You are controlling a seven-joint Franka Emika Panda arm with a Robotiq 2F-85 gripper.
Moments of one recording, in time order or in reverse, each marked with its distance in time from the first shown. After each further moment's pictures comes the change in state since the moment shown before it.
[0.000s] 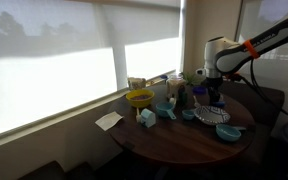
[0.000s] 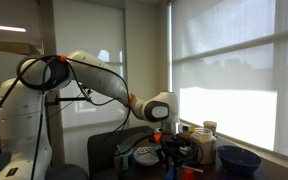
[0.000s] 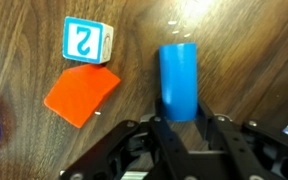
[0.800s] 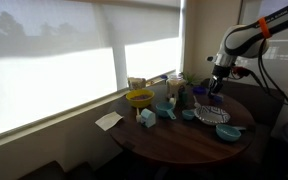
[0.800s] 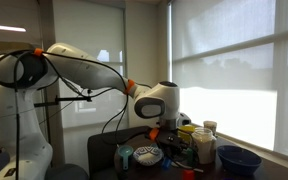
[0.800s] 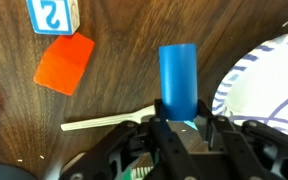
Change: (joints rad) arm -0.030 -0.140 -0.054 -0.066 0.423 0.054 -0.224
